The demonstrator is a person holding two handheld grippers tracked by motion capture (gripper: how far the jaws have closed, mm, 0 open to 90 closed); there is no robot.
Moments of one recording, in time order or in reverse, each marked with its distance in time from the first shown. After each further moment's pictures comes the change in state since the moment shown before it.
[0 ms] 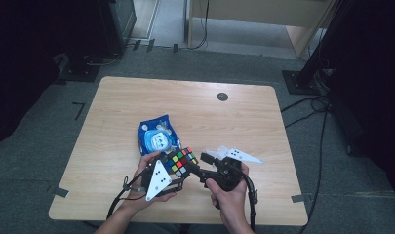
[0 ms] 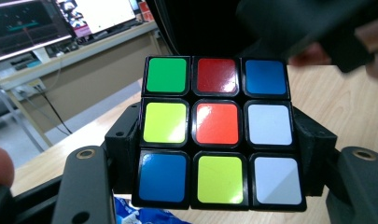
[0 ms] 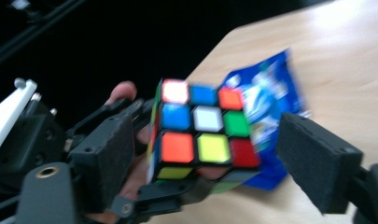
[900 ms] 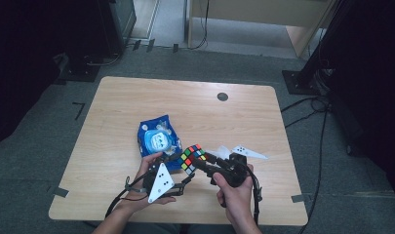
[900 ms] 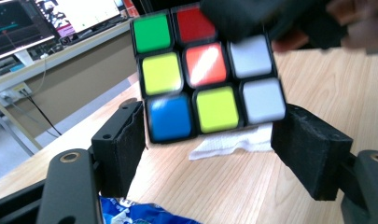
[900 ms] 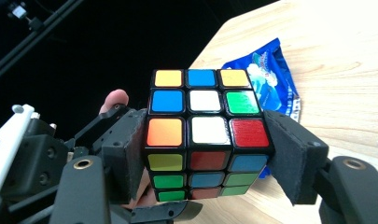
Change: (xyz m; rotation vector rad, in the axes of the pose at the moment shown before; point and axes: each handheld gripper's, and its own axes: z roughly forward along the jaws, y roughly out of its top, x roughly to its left) left arm -0.003 -0.008 0.002 0.052 -0.061 0.094; right arm -0.014 0.011 -0.013 0.022 -0.014 0.056
